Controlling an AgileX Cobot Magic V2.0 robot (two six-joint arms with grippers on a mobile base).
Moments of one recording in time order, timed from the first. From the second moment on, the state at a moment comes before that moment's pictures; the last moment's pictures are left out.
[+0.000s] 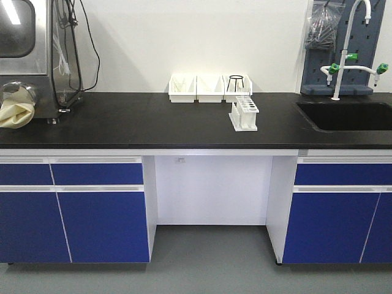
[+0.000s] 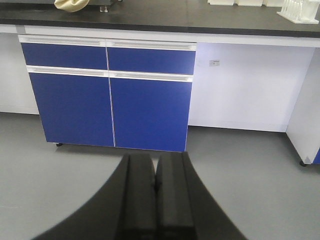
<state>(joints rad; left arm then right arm) 0.08 -0.02 0.03 0.05 0.29 -0.16 0.04 -0.01 0.03 -0.09 0.18 0.05</state>
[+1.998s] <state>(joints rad) 0.08 -0.02 0.03 0.05 0.29 -0.16 0.04 -0.01 0.03 -0.09 0.18 0.05</state>
